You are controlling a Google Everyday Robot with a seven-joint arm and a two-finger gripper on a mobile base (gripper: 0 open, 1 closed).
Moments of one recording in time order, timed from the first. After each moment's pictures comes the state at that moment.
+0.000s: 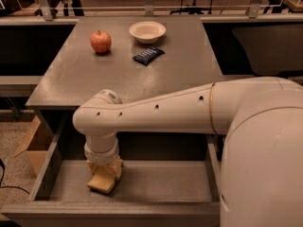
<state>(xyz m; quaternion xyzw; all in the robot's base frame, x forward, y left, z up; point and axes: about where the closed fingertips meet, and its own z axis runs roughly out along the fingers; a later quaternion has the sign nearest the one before) 0.456 0.155 0.606 -0.99 0.11 0.05 0.06</state>
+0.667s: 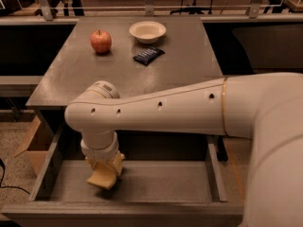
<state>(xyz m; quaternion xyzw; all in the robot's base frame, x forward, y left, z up) 0.451 0.146 0.644 -0.99 0.11 0.02 0.05</state>
